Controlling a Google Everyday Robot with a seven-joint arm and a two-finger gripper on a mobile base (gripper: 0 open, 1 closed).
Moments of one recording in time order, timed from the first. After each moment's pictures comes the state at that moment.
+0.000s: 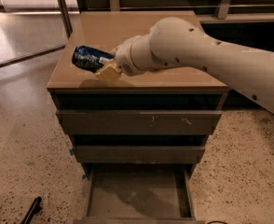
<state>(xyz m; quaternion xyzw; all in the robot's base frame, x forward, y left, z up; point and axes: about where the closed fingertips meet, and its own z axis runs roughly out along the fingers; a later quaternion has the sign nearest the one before) 0.647 0.071 0.881 -0.51 0.71 0.13 0.47</state>
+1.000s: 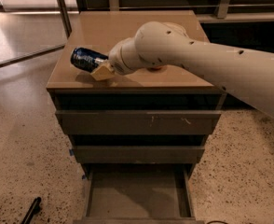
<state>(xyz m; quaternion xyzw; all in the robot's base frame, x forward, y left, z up) 0.684 0.096 0.853 -0.49 0.73 0.13 0.46</state>
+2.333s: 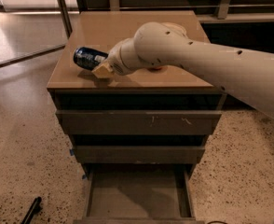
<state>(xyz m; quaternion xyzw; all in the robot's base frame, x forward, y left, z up) 0.684 0.096 0.853 -0.49 0.73 0.13 0.46</state>
